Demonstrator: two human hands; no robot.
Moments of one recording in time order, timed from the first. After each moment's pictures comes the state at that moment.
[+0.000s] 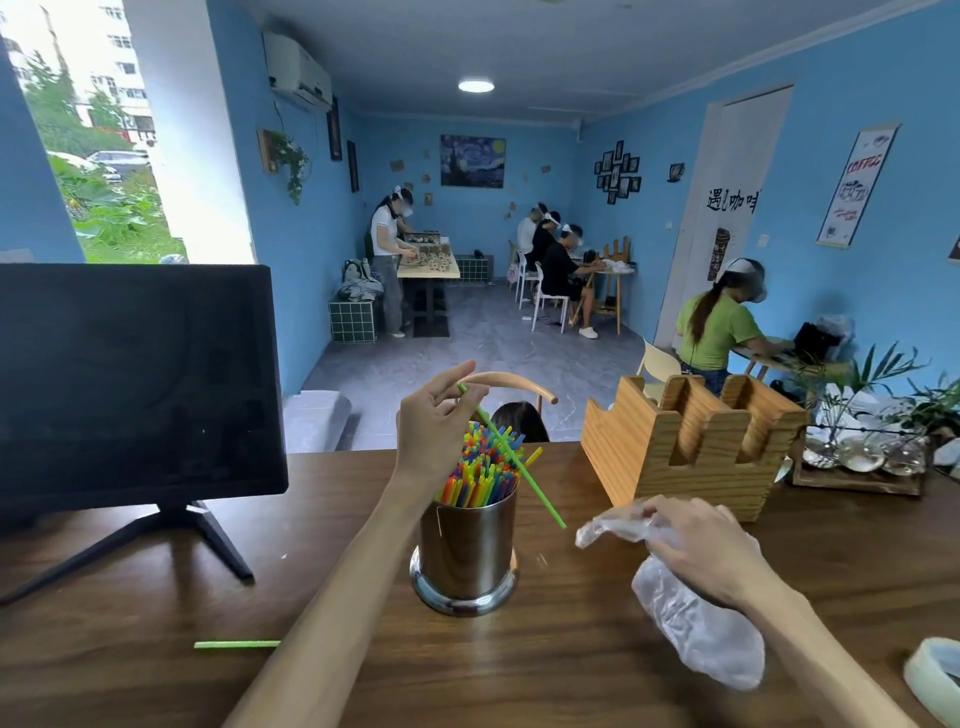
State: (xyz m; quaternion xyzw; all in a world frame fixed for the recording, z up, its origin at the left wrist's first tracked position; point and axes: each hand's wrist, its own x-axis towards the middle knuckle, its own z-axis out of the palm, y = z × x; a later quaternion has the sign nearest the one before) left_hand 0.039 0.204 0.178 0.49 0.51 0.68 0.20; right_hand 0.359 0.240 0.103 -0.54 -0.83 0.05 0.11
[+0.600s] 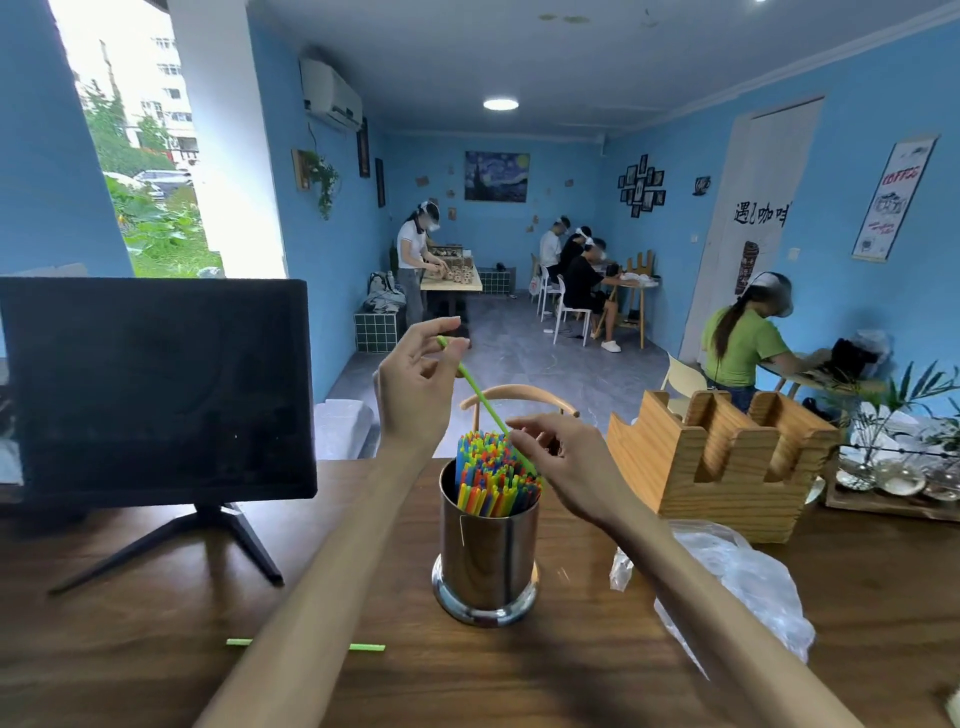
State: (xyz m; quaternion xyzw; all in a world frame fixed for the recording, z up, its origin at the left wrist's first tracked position) left_hand 0.013 0.183 0.230 0.48 0.45 0.75 0.06; right_hand 0.199 0.237 0.174 -0.33 -0.84 0.18 0.40
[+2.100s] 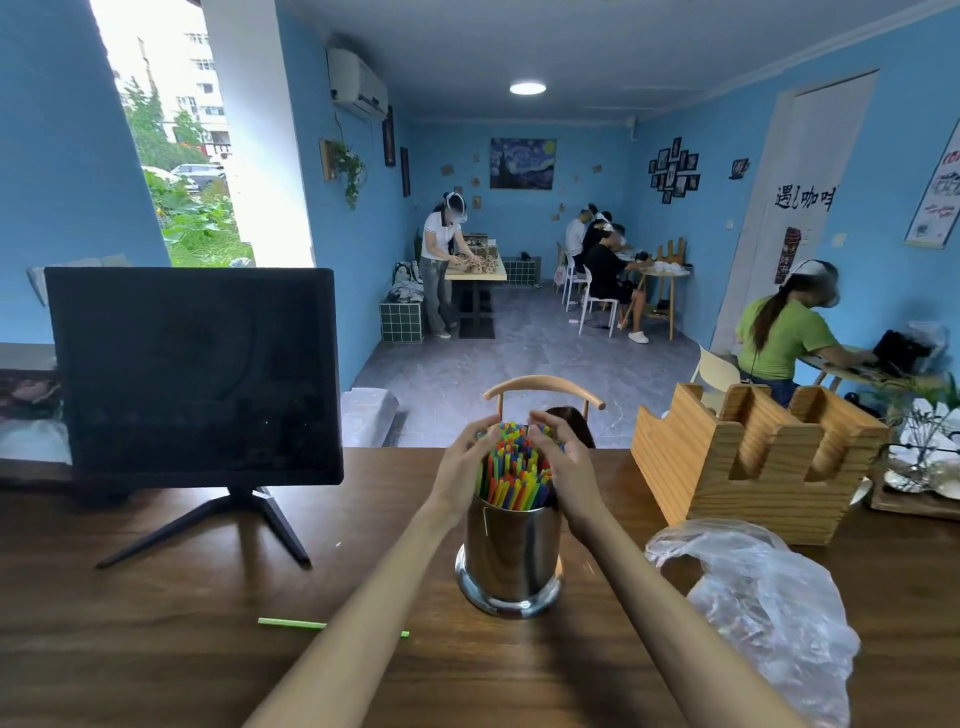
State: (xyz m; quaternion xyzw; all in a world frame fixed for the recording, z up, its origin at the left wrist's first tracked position) left_hand 0.008 0.205 0.121 0.45 0.54 0.62 0.36; right_hand 0.149 0.259 0.117 -0.33 -0.61 0.53 0.49
